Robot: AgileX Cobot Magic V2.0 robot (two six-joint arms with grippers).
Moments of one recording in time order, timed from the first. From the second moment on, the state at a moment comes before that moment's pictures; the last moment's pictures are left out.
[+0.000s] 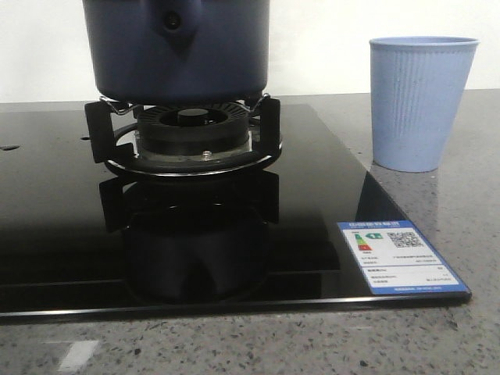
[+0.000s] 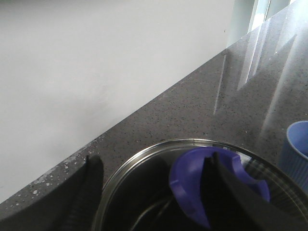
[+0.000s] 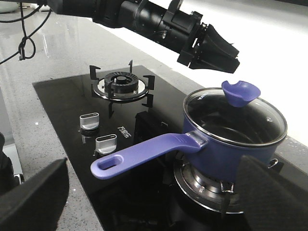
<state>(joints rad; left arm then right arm) -0.17 1.48 -1.33 -1.26 0.69 1.39 0.10 0.60 -0.87 1.14 0.96 -1.16</state>
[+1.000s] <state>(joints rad) -0.23 1.58 -1.35 -1.34 0.80 1.56 0.10 0.60 -0.87 1.12 0.89 -1.11</state>
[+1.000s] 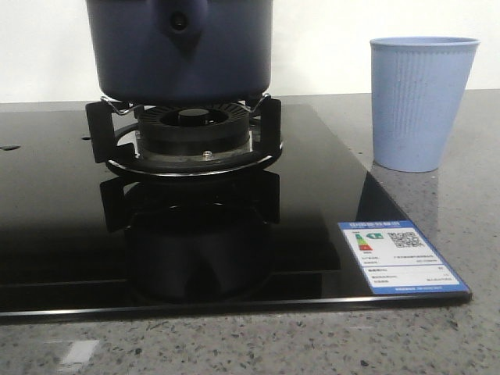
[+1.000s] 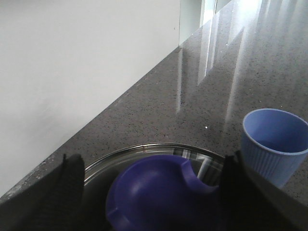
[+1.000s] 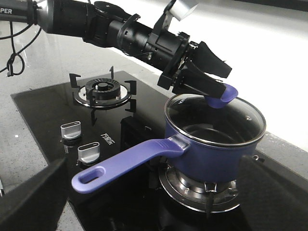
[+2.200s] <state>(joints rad) -0.19 1.54 -1.49 -1.40 0.97 1.54 0.10 0.61 -0.78 0.99 0.43 -1.11</state>
